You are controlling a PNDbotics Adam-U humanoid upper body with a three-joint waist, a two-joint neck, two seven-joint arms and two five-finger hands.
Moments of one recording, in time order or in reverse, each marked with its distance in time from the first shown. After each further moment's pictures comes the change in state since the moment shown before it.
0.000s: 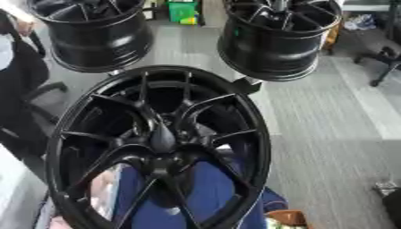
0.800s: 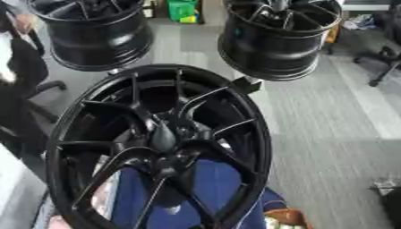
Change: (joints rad) left arm 0.036 -0.006 0.079 0.003 -0.223 0.042 0.064; right arm -0.001 0.000 0.000 0.000 0.000 -0.001 -0.001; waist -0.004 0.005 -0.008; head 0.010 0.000
